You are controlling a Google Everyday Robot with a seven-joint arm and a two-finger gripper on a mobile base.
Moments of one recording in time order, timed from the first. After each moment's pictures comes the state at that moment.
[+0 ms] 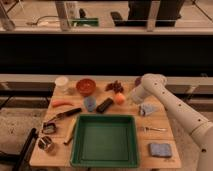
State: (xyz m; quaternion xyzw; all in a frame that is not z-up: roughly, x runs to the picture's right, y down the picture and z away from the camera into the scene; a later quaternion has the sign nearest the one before) arm 0.150 0.084 0.894 -0.20 -0.26 -0.22 0.92
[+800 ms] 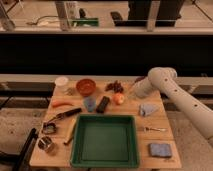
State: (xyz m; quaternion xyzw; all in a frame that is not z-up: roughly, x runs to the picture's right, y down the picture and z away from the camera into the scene) arm 0.149 0.041 0.818 -0.14 -0.25 -0.25 0.92
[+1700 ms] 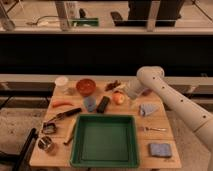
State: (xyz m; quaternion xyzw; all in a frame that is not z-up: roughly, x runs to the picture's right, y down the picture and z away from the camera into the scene) arm 0.112 0.052 0.843 -0.16 -0.27 -0.29 0.90
